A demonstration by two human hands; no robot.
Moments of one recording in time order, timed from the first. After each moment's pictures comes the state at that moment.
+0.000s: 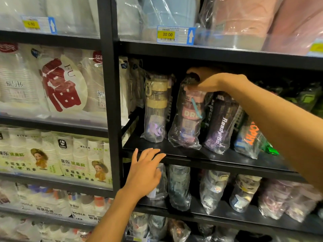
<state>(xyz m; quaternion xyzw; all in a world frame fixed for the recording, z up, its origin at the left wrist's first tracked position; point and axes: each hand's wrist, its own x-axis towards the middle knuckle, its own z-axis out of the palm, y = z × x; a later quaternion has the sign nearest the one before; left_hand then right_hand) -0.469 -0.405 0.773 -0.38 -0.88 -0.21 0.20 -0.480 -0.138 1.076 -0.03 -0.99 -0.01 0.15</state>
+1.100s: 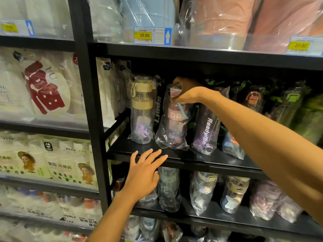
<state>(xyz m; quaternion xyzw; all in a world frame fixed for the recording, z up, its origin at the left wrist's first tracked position) -0.459 -0.360 0.765 -0.39 -0.89 -0.17 0.19 -0.484 -0.133 1.037 -0.02 -0.98 0.07 0.18</state>
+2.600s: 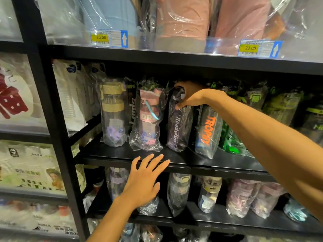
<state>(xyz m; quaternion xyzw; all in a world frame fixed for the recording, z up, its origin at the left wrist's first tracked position) -0.412 -0.272 0.768 -0.44 -0.87 -0.10 0.20 -0.432 -0.024 1.047 -0.03 -0.99 0.04 0.15</state>
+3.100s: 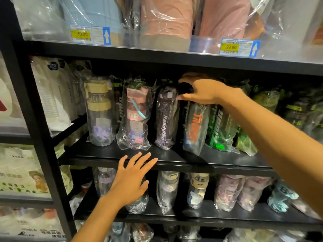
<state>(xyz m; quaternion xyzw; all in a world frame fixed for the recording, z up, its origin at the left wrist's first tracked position) -0.411 -0.271 0.768 -0.44 -0.87 -0.11 0.18 -0.359 0.014 1.065 0.02 -0.98 -0.07 0.19</state>
